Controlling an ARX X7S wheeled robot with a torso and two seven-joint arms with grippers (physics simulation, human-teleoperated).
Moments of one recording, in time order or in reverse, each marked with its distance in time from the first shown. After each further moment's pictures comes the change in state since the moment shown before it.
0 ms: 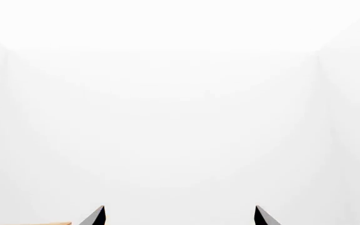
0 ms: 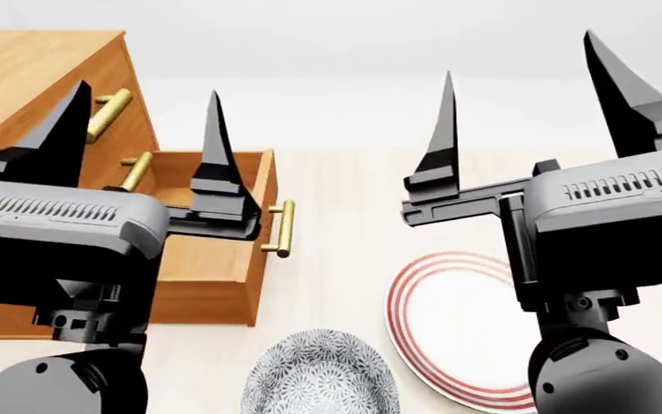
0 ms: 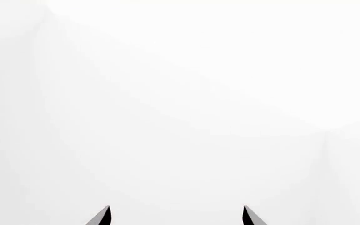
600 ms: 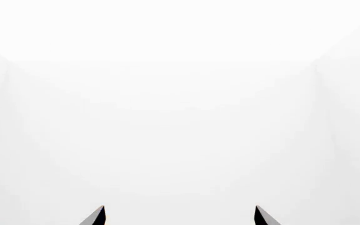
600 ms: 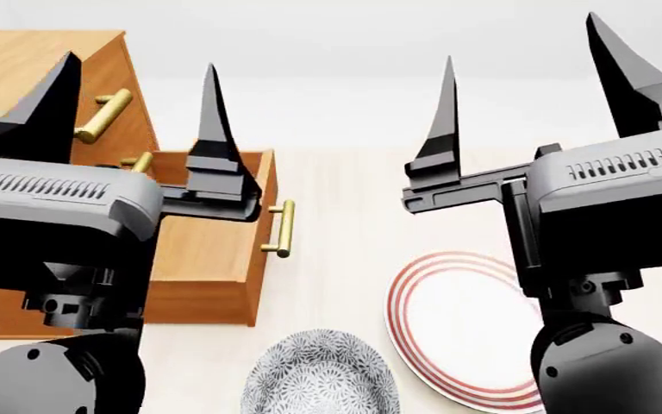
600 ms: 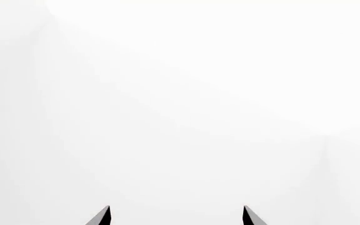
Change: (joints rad) left arm -0.079 0.006 0.002 0.011 -0.025 -0.043 -0.018; right arm 0.040 0.002 0.008 0.024 0.016 -0.005 -0.015
